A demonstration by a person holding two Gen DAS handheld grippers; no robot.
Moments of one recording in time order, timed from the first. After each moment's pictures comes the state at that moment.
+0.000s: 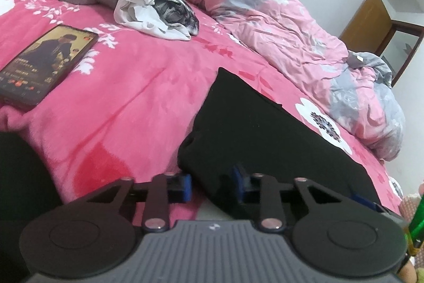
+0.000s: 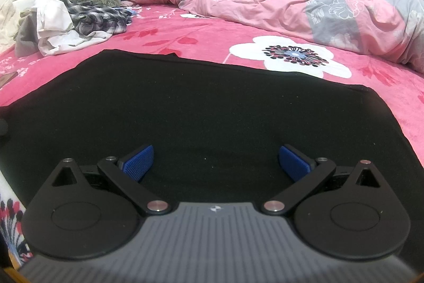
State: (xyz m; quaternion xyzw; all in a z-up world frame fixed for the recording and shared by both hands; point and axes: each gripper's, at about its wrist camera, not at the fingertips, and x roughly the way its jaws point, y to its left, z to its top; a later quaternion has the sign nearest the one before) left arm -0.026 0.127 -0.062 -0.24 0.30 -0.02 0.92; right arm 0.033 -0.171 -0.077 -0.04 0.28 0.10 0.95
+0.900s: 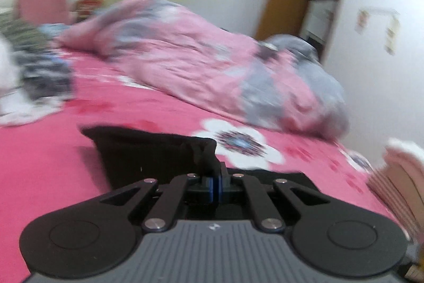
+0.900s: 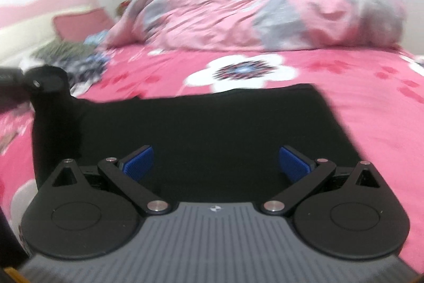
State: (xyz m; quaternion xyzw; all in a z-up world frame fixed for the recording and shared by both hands) left arm 0.031 -0.017 0.015 -0.10 0.22 -0.19 0.95; right arm -0.015 -0.258 -0.040 0.07 0.24 0.05 0.97
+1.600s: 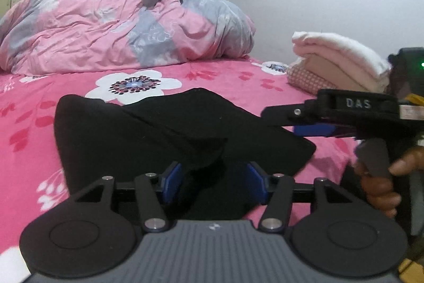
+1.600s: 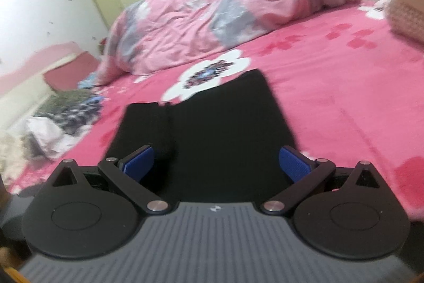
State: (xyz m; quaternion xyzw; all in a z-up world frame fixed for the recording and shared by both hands) left arm -0.041 -0.079 -0.031 0.05 0.26 -0.36 0.90; right arm -0.065 -0.338 -0.043 0.22 0.24 0.05 0.94
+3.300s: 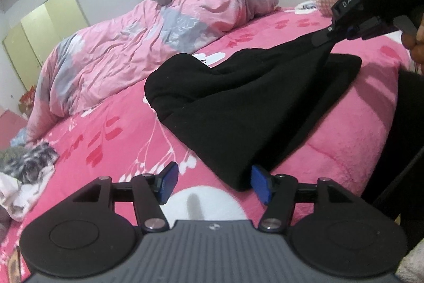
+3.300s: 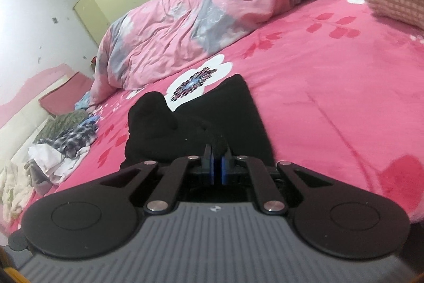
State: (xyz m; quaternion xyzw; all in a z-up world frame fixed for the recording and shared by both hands) left arm -0.086 -0.092 -0.044 0.28 0.23 -0.22 0.91; right arm -0.058 -0.373 -0.051 0.28 0.23 0.02 0.93
